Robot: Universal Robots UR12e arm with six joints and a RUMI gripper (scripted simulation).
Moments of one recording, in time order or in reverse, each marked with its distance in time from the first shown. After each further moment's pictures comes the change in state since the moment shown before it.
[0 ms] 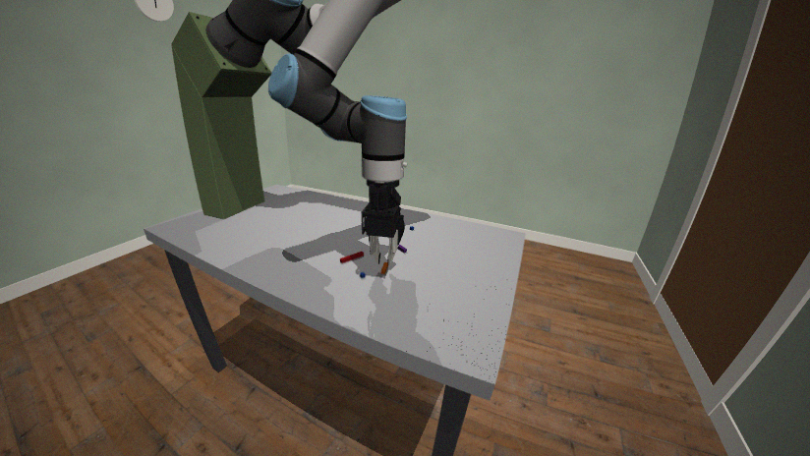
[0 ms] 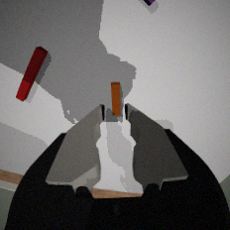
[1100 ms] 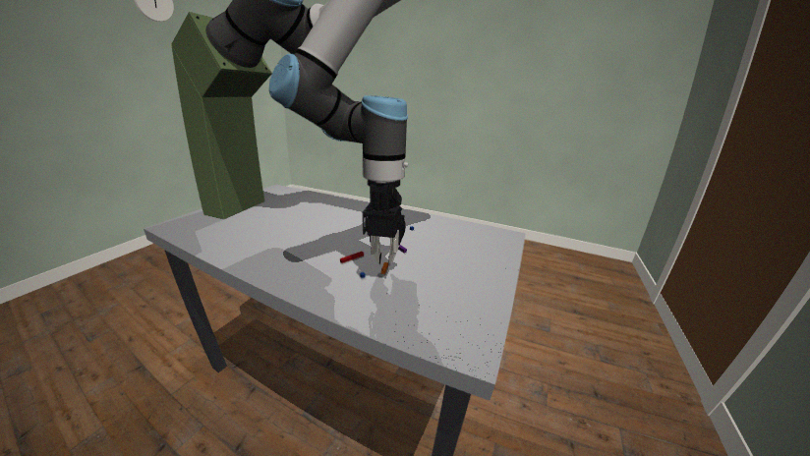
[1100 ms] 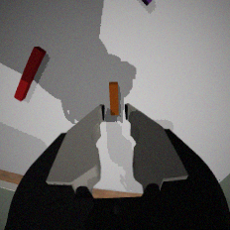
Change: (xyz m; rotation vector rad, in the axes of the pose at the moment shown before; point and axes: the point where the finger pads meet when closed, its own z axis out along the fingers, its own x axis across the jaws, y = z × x) arm 0.002 0.000 0.000 -0.001 0.001 -0.001
